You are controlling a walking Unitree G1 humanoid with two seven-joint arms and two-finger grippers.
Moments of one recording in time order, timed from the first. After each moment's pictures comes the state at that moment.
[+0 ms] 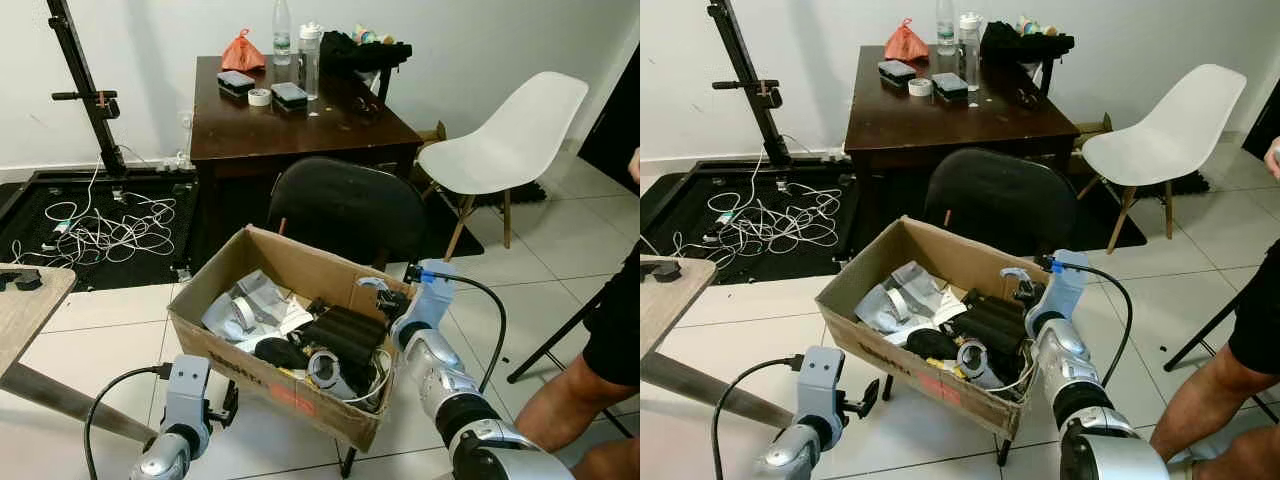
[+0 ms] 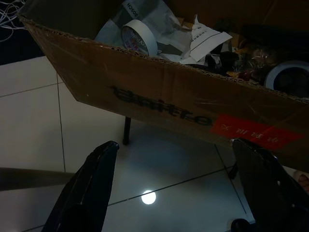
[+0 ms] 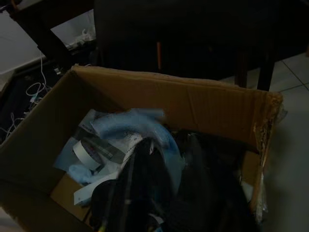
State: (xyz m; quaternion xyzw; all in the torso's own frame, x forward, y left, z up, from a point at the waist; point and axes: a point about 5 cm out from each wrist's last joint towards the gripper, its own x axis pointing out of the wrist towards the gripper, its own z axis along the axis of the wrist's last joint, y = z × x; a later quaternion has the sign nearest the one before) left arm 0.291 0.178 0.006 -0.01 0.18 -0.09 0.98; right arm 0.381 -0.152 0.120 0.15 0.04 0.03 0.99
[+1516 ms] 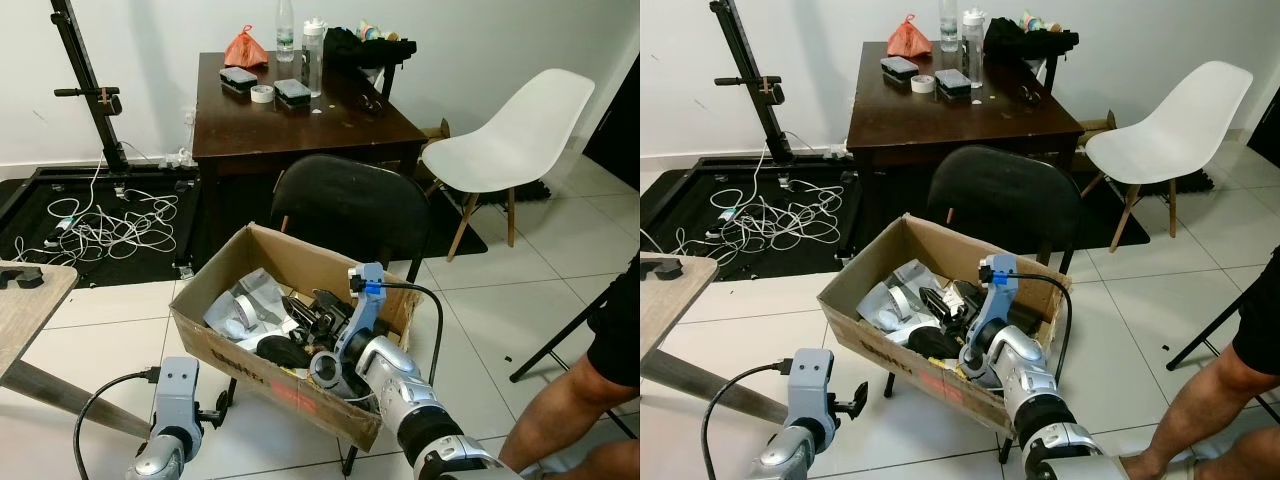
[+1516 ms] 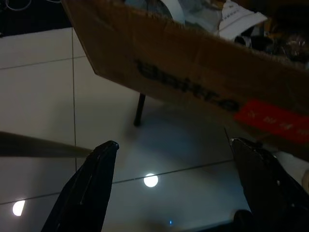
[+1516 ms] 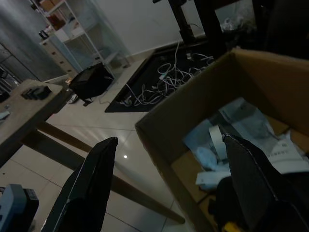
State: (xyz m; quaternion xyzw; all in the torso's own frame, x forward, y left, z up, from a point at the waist) left arm 0.290 0.189 0.001 -0.02 0.21 -0.04 0.98; right arm 0.362 -0.071 0.123 0.17 0.01 0.33 0.93
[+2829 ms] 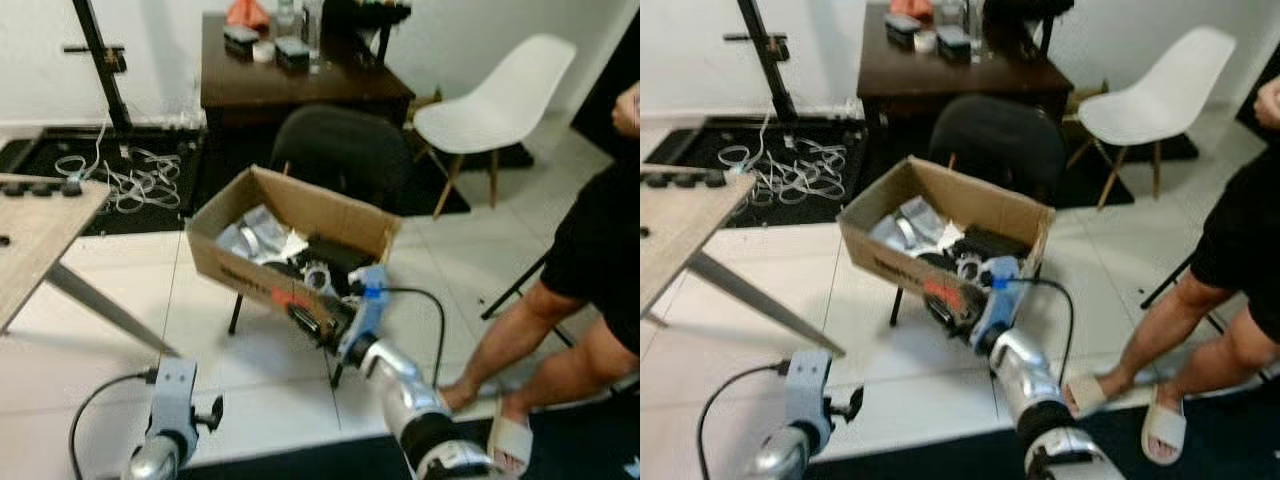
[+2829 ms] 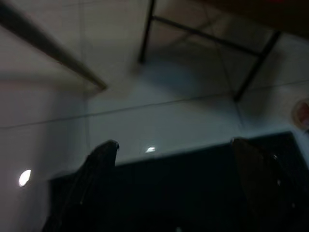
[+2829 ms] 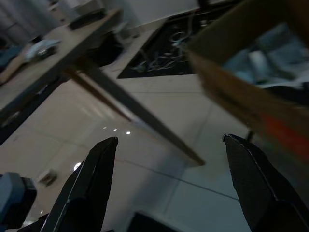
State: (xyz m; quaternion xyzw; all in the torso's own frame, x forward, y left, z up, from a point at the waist) left arm 0.287 0.194 -0.002 -0.01 0.22 -0.04 0.97; right arm 0.359 -0.068 0.119 0.15 0.02 0.33 0.93
